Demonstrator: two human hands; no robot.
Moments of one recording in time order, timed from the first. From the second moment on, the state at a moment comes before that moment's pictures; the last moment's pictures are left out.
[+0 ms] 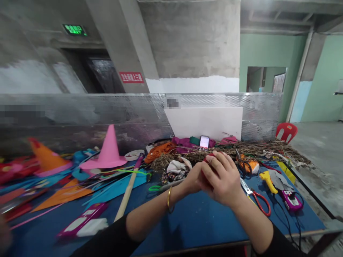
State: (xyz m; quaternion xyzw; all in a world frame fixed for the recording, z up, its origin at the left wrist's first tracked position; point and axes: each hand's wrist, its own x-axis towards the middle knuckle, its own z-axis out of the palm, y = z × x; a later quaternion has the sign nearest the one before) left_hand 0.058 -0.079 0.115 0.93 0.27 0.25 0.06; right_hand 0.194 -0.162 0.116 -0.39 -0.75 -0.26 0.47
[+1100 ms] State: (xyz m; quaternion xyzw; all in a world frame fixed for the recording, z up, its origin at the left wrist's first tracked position) left_hand 0.088 -0.079 0.026 0.95 0.30 0.12 0.02; right_hand 0.254 -0.147 0.002 -0.57 -0.62 0.18 0.51
